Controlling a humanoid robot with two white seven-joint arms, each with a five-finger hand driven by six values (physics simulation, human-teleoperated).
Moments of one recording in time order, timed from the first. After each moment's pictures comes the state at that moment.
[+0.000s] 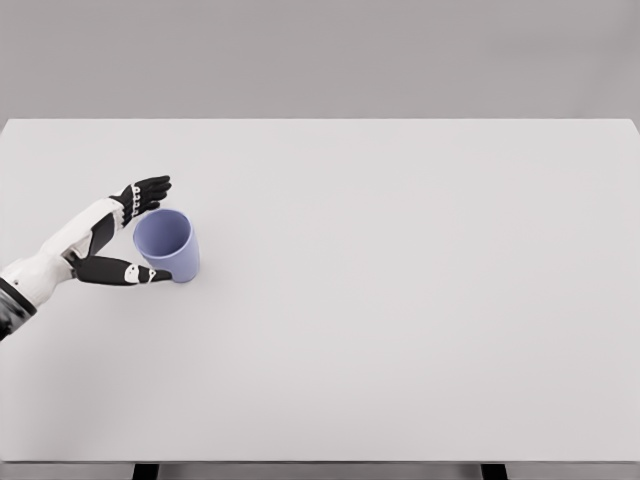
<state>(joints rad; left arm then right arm) 0.01 0.72 -0.14 -1.78 0.39 -0.03 -0.34 0.03 0.00 -0.01 0.02 -0.08 0.01 0.09</state>
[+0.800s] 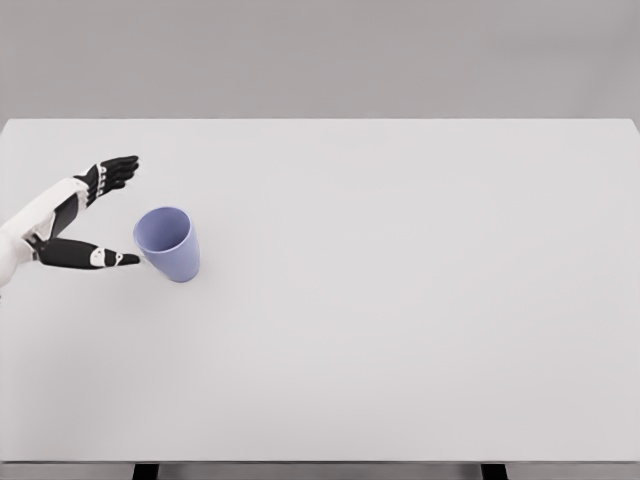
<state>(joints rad) 0.01 0.81 -0.08 -1.80 0.39 -0.03 -0.34 0.03 0.00 -0.01 0.02 -0.08 0.01 0.09</state>
